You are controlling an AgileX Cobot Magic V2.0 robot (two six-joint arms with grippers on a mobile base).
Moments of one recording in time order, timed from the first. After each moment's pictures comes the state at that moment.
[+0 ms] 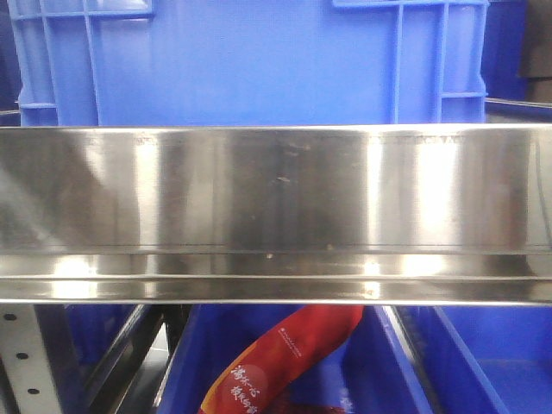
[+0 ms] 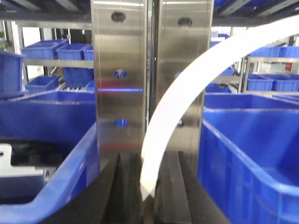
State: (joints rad) left arm -0.01 0.46 -0.63 0.11 0.14 -0.10; right arm -0.13 0.50 -0.70 0.29 0.31 -0.33
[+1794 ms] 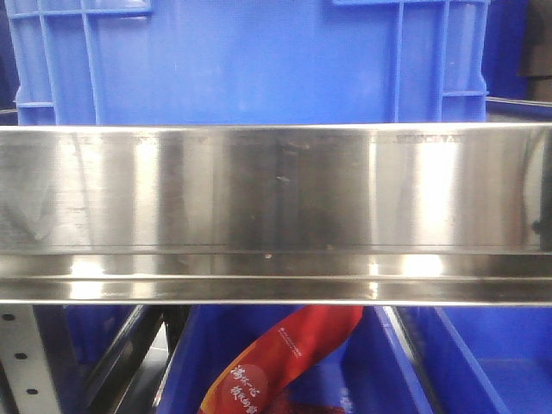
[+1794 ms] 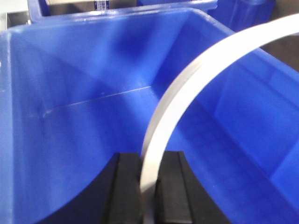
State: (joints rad) left arm -0.43 1.49 -1.54 -0.01 0.60 -0.08; right arm 0.23 1.41 -1.51 0.39 0.84 -0.22
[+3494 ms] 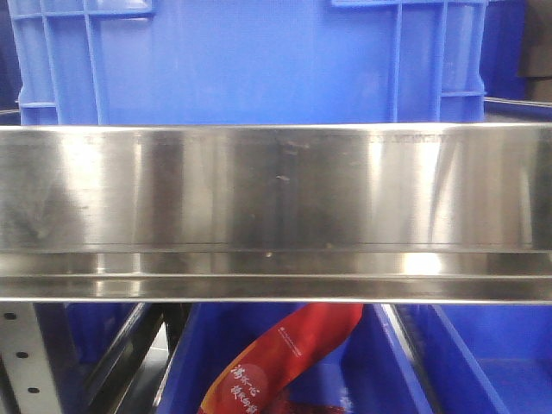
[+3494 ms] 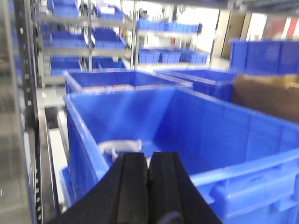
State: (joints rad) left arm -0.43 0.68 -0.75 0.03 0.14 -0.08; right arm 0.23 0.67 -0.75 0.39 0.15 -0.23
